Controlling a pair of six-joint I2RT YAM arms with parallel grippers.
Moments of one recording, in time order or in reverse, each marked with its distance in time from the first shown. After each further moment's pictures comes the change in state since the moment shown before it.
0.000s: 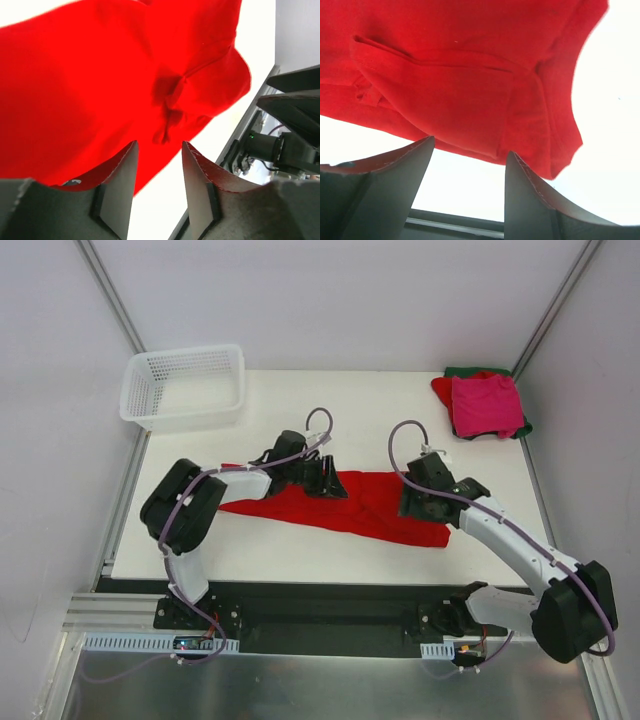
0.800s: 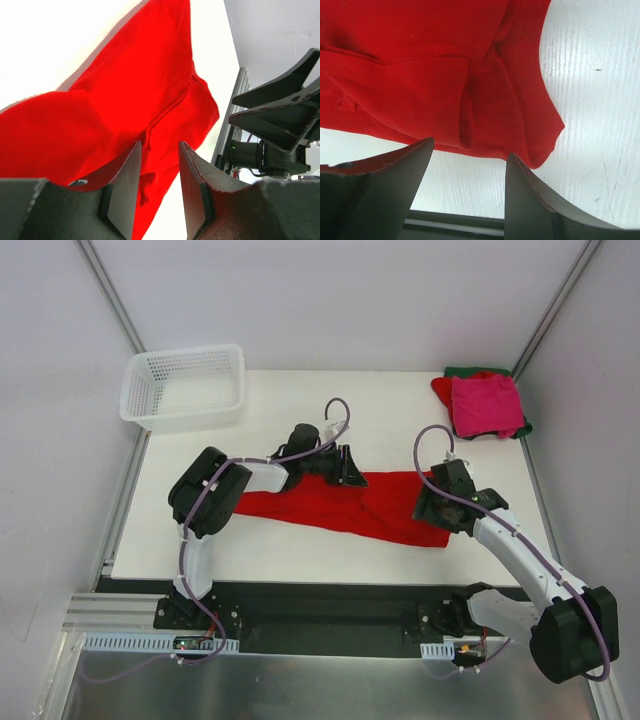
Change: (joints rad) left arm -0.048 0.237 0.161 0.297 0.127 -0.079; right arm -0.164 -0.132 -0.109 -0.006 -0.072 0.029
